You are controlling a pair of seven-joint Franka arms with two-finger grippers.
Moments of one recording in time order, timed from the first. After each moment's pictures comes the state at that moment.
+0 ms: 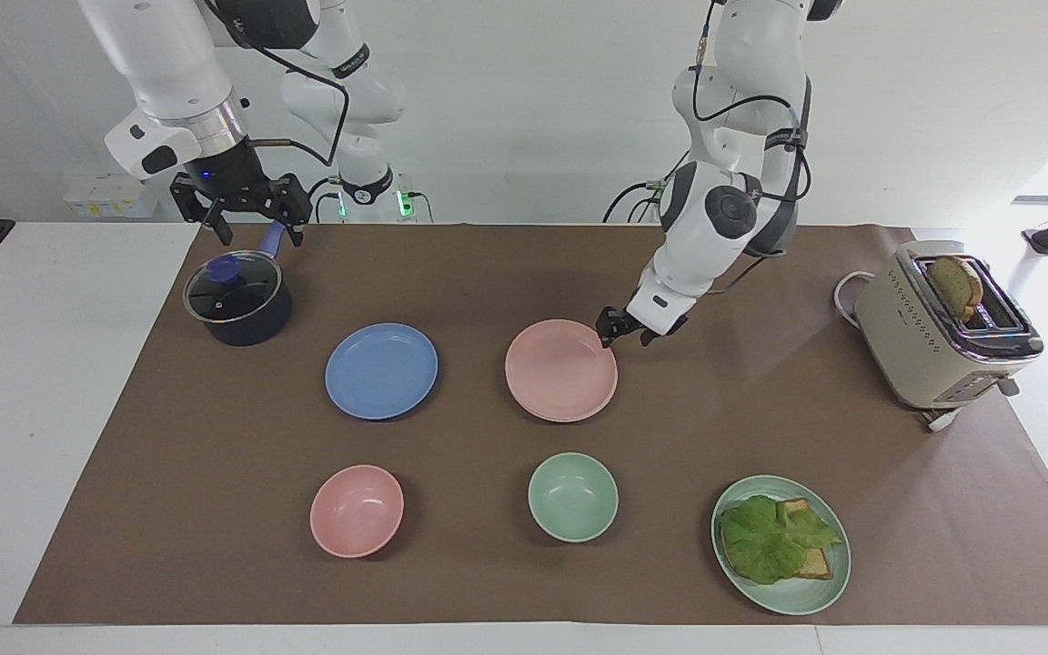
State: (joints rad) left arm -0.22 0.08 0.04 -1.66 -0.12 1.67 -0.17; right arm -0.10 -0.03 0.13 -1.64 0.00 1.65 0.06
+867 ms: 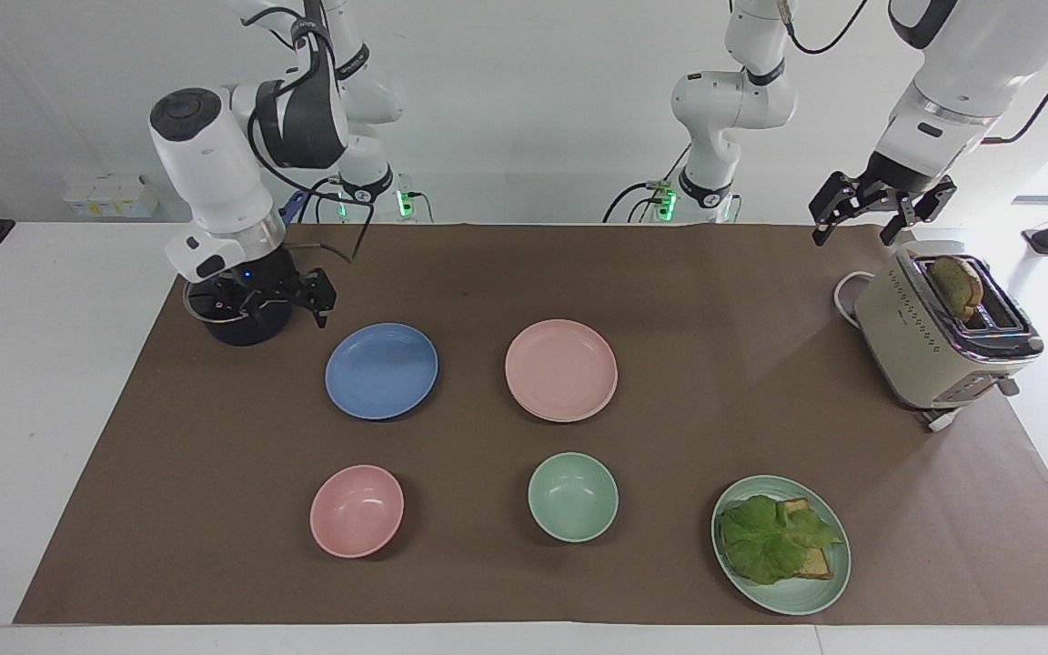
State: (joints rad) left arm -0.12 -0.01 0.05 -1.52 -0.03 1.51 -0.05; right arm -0.10 0.12 0.13 -2.03 0.00 2.19 0.05
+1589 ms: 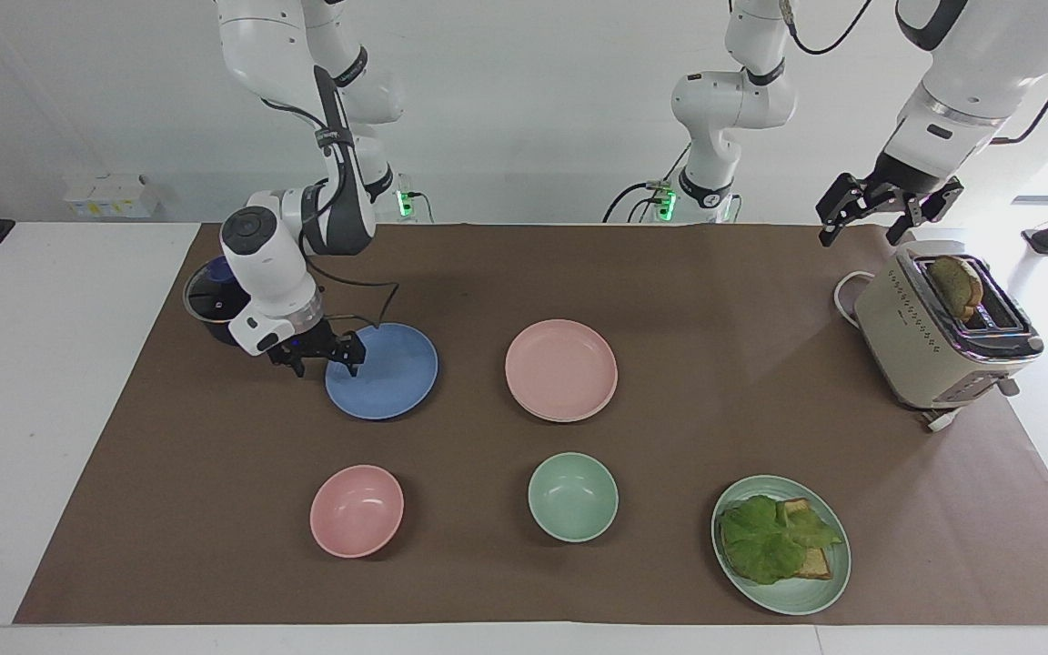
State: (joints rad) left arm -0.12 -0.01 0.05 -1.52 -0.03 1.51 -0.05; right arm -0.11 0.18 0.13 -2.20 0.00 2.39 0.05
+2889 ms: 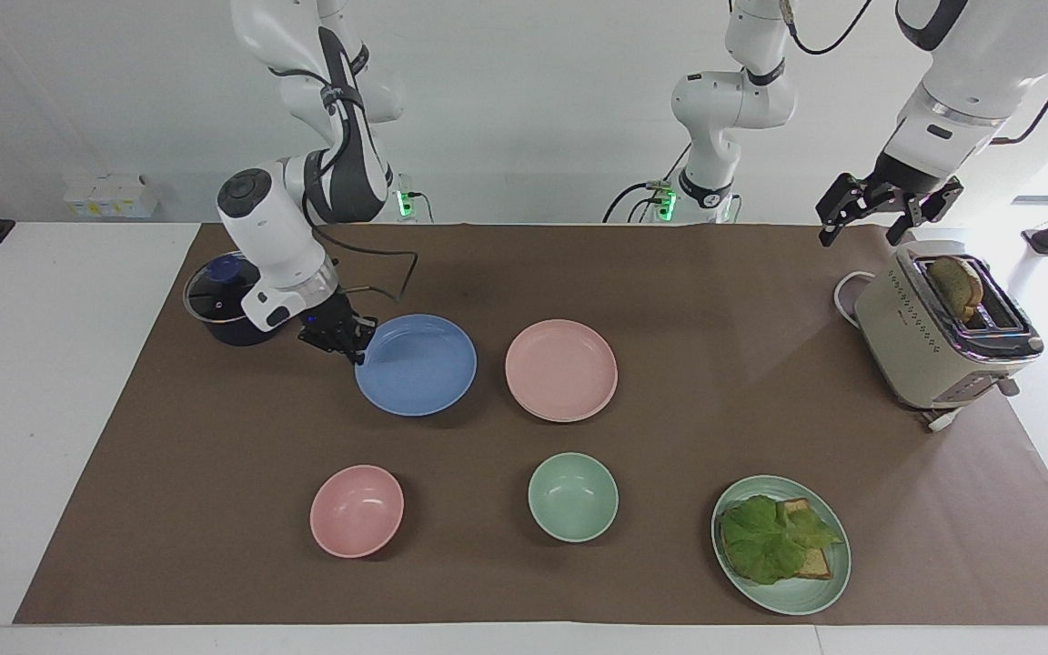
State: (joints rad) left arm -0.12 -0.01 0.05 -1.52 -0.03 1.51 -0.05; right arm -0.01 0.06 0.14 -2.12 0.26 2.28 0.03
